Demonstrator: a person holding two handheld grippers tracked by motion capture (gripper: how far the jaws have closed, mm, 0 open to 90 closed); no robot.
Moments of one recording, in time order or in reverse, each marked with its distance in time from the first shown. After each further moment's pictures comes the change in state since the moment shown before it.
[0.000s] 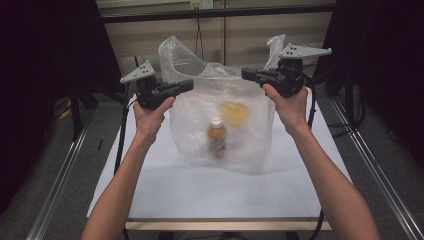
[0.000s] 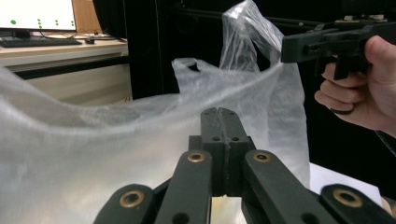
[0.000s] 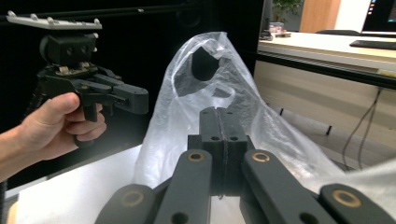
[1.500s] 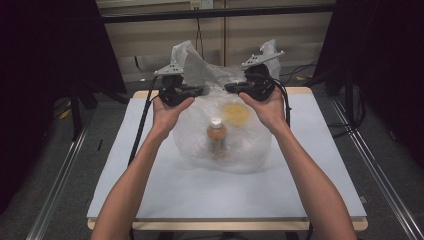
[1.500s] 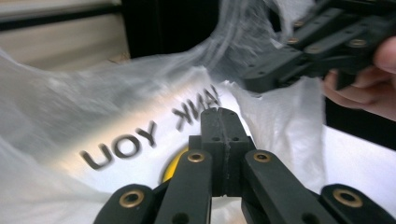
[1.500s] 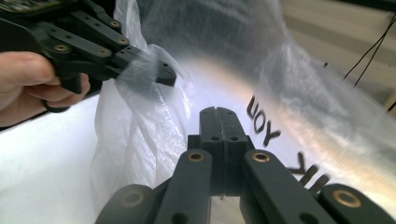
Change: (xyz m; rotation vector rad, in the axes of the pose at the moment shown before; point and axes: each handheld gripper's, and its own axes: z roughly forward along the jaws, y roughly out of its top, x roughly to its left) left arm 0.004 -0.015 0.053 0.217 -0.010 0.005; right arm -0.003 -0.025 0.067 0.299 -0.047 -0.009
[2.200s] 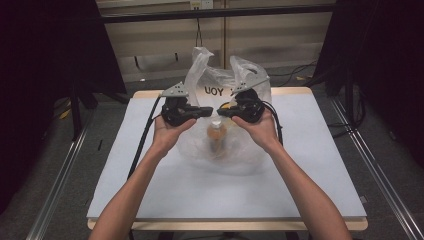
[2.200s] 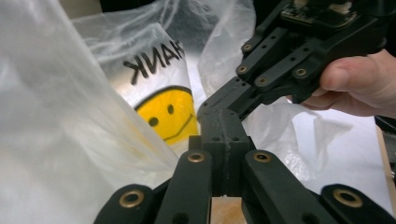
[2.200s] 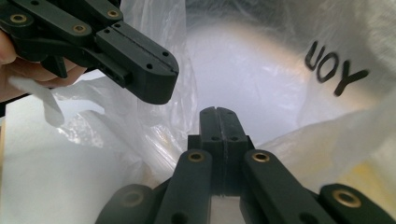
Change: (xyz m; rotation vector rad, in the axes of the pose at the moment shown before) left arm -0.026 -0.035 -0.001 0.065 -0.050 0.016; right arm 0.020 -0.049 0.031 0.082 0.109 0.009
